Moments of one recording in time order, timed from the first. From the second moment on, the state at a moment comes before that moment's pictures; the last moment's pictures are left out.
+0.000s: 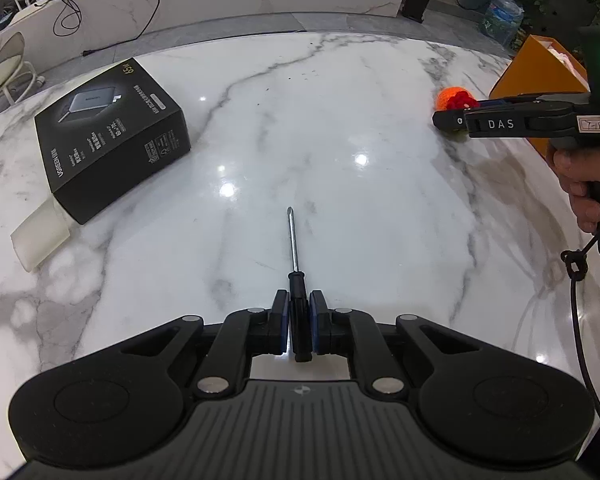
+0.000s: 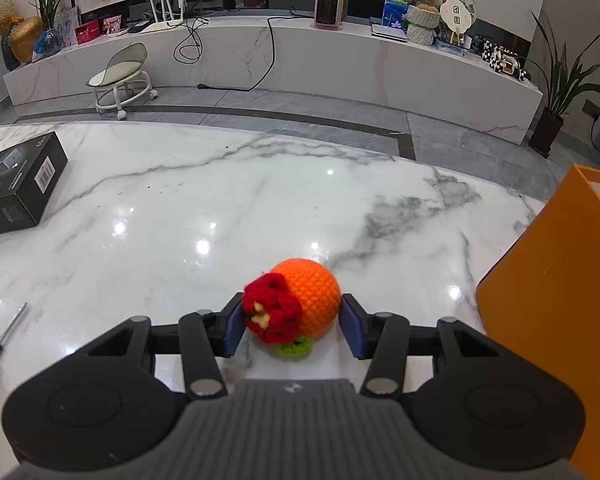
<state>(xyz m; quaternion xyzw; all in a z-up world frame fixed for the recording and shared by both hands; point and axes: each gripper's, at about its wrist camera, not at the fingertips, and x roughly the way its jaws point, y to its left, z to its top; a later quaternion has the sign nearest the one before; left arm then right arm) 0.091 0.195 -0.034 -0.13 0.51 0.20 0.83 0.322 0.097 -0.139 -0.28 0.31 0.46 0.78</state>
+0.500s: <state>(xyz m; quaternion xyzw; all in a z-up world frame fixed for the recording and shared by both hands) 0.092 0.190 -0.023 -0.13 0.51 0.19 0.83 0.314 0.083 -0.112 -0.26 0.32 0.46 0.78</state>
